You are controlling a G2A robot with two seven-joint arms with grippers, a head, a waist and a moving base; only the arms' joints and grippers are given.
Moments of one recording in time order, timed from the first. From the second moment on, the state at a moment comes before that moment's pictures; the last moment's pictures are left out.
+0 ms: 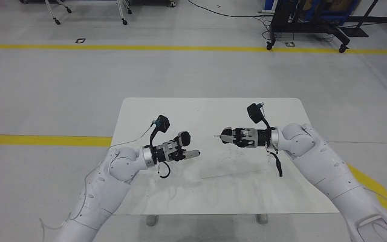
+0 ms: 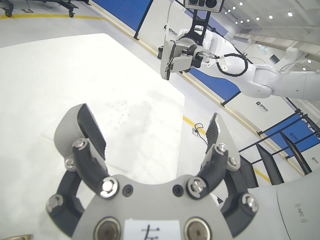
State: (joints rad) left arm 1.13 -1.16 -1.05 -1.38 0.25 -0.79 -0.60; right arm -0.94 -0.92 0.90 -1.26 -0.01 -1.01 0.69
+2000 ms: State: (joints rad) left arm 1.28 -1.20 -0.99 -1.62 1.36 0.13 -0.83; right arm -0.94 -0.92 0.90 -1.26 -0.01 -1.01 0.69
